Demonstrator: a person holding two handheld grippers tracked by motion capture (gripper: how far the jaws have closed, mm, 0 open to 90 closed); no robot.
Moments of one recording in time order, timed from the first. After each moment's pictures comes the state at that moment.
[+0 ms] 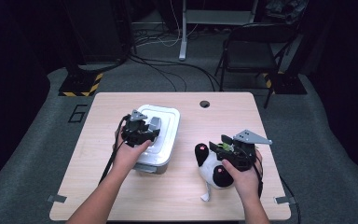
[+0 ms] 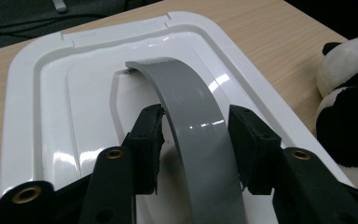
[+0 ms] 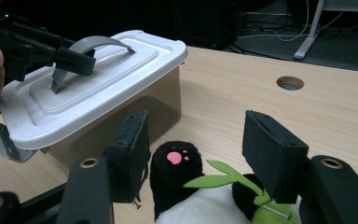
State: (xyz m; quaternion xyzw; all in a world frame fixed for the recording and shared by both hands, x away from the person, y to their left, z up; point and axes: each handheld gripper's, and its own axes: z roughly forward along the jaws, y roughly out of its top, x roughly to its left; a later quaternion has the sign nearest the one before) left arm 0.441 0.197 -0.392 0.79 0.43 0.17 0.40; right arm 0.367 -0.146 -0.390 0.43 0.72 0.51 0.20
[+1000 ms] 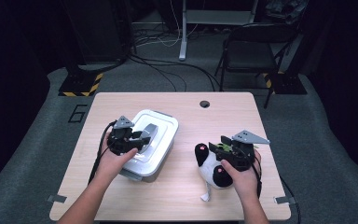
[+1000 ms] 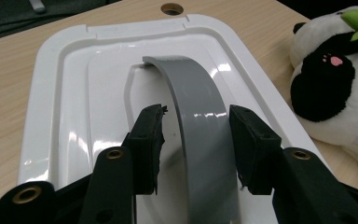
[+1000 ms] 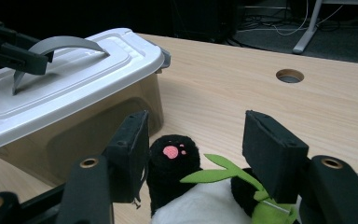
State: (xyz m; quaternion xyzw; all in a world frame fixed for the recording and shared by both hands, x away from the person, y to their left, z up) left arm 0.416 0.232 -0.385 0.80 0.40 0.16 0.42; right arm 0.370 -0.145 -0.396 0.43 0.72 0.50 0.20
